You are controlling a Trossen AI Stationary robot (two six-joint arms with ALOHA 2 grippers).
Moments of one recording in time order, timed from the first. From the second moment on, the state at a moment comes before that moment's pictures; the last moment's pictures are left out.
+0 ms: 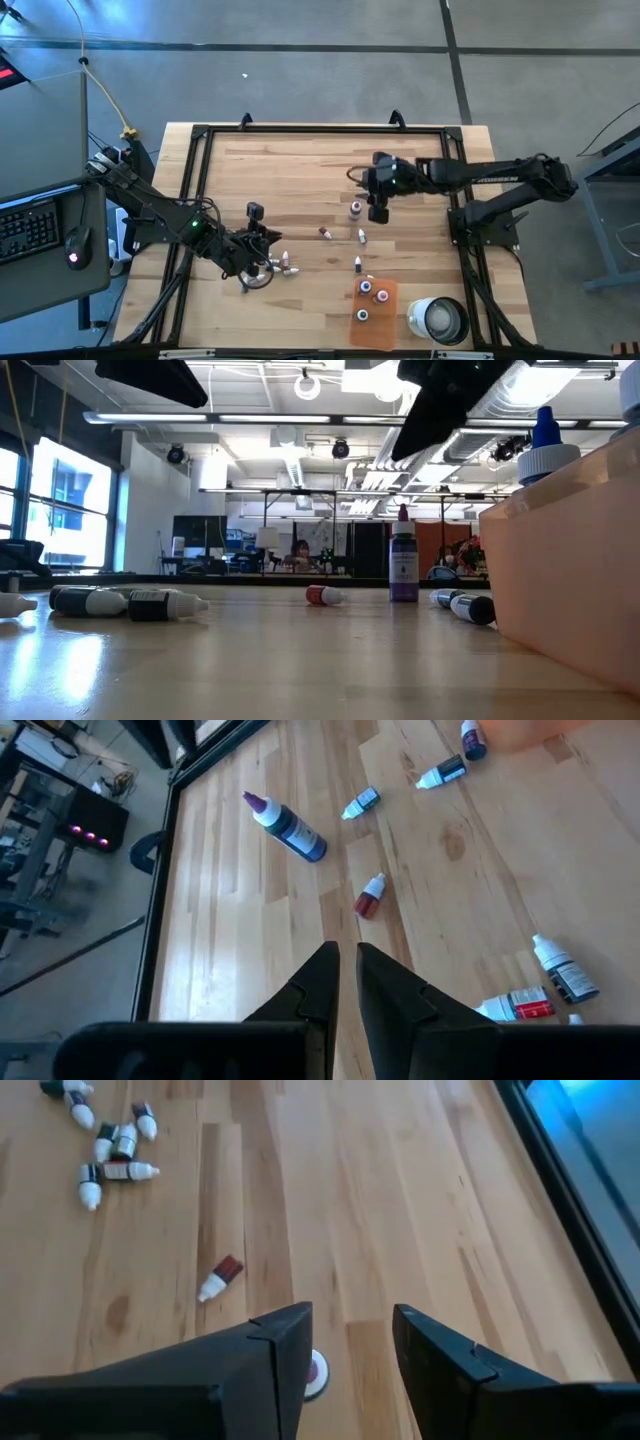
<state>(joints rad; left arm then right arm) -0.59 1.23 0.94 -0.52 -0.75 0.07 -0.08 1.30 1.02 -0.47 0.09 -0.03</state>
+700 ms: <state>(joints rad) -0.59 1.23 0.94 -0.57 -0.80 0.06 -0.12 1.65 1.35 -0.90 -0.03 -0.09</state>
